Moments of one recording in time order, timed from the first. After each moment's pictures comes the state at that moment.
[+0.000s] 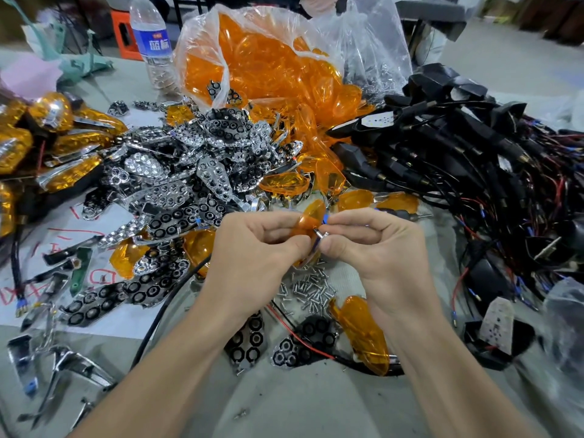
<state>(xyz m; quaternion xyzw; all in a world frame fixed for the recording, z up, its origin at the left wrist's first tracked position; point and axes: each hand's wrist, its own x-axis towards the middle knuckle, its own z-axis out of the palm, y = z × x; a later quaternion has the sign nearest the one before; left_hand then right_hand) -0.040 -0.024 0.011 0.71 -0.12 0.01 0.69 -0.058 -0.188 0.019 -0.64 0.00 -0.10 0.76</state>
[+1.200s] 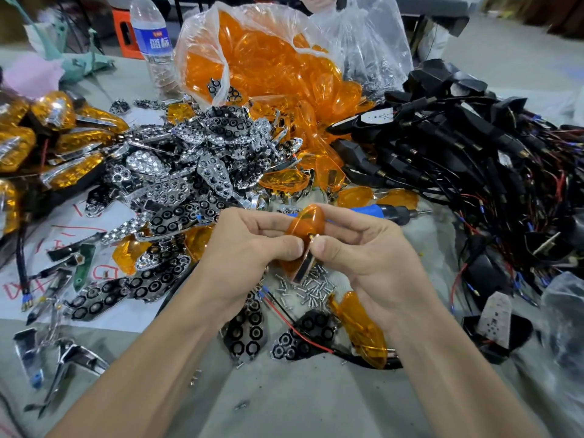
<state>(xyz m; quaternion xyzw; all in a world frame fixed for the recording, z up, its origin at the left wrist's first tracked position) -0.039 -0.014 0.019 0.67 -0.07 -0.09 0.74 -0.059 -0.186 0.021 -0.58 0.00 0.04 0.82</state>
